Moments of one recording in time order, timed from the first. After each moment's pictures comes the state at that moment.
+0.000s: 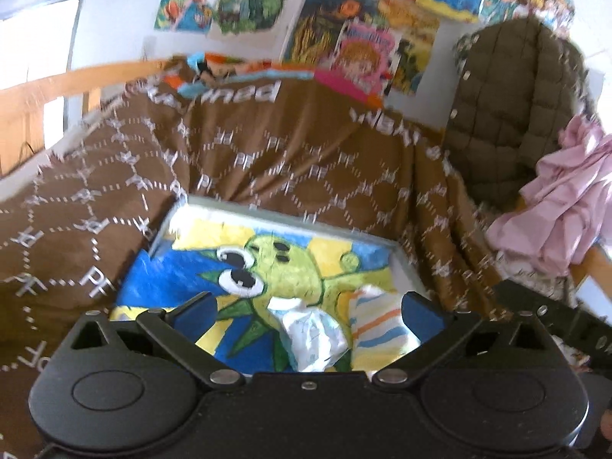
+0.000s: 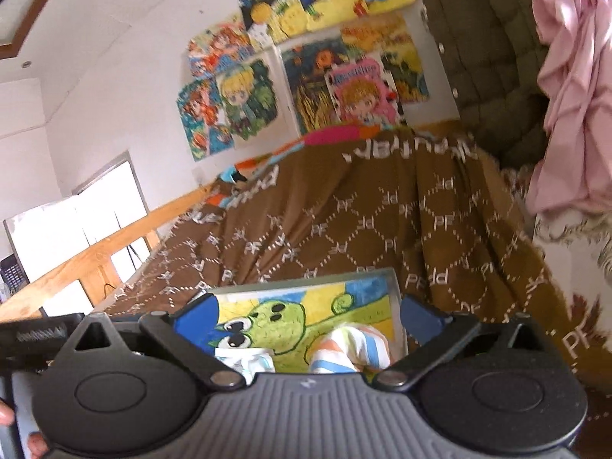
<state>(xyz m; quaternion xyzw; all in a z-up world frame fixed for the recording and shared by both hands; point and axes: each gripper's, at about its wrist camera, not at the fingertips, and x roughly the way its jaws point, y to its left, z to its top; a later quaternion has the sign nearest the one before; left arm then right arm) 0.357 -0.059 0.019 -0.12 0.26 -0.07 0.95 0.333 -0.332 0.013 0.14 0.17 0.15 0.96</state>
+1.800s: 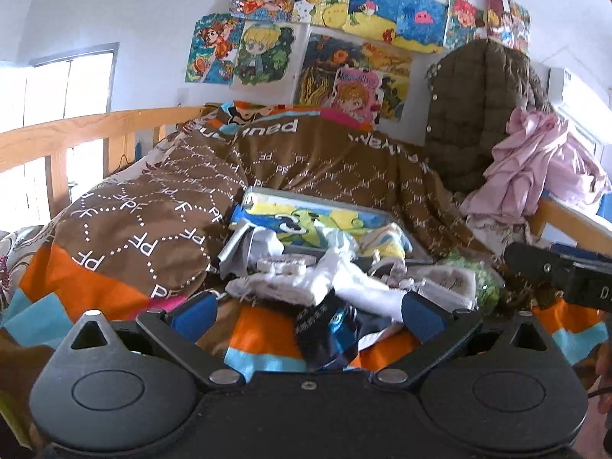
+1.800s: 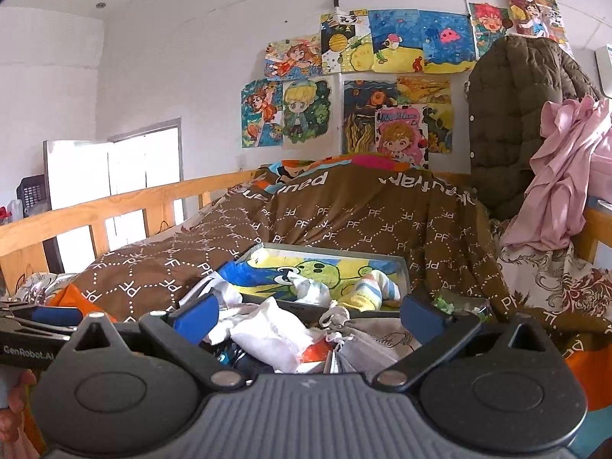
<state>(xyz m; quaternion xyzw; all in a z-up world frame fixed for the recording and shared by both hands) 0.077 -0.021 0.000 -0.07 0.21 -0.04 0.98 0.094 -0.278 0.019 0.00 0.13 0.16 0.98</state>
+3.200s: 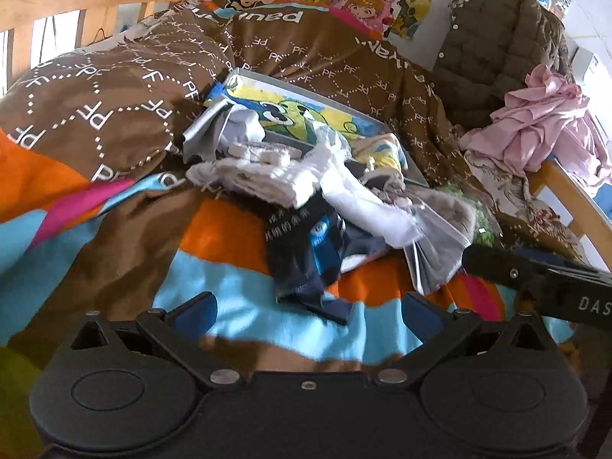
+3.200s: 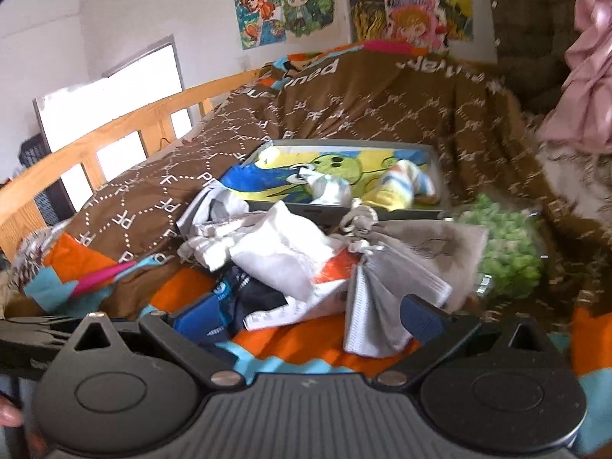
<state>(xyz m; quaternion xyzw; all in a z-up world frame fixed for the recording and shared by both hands) 0.137 -0.024 -0.051 -0.15 0.35 -0.08 0.92 0.172 -0.267 -0.017 0.03 0.31 0.20 0.93</state>
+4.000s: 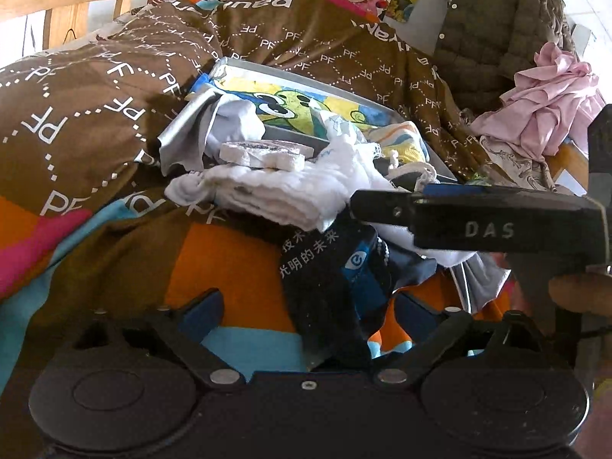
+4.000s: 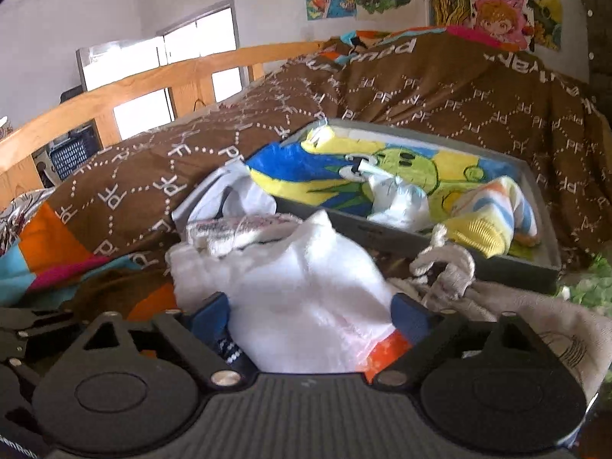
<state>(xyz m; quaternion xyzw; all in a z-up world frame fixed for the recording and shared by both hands) 0.200 -0.020 -0.084 -0.12 0.36 -0.10 0.92 0.275 -0.206 -0.061 -0.04 0.32 0.28 0.91</state>
